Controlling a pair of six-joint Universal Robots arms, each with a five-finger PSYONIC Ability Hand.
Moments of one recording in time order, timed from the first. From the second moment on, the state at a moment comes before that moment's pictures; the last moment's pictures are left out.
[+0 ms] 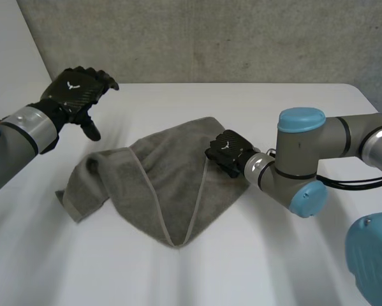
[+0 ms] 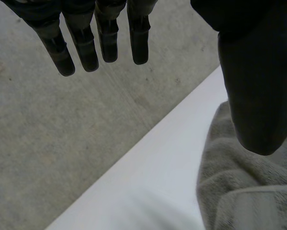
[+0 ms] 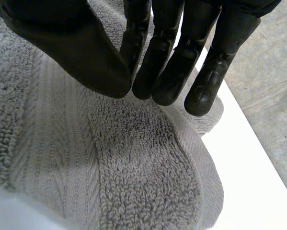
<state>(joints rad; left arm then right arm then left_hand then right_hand) 4.57 -1.95 -1.38 3.28 -1.10 3.49 2.06 -0.59 0.87 0.09 1.22 2.37 0.29 0.28 0.29 0.29 0.08 1.29 1.26 1.26 1.26 1.11</state>
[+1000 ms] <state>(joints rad) 4.39 -2.25 -1.28 3.20 -1.11 3.52 2.06 -0.43 0.61 0.19 1.23 2.59 0.29 0.28 0.29 0.29 0.09 0.31 0.31 0.31 0.31 0.15</state>
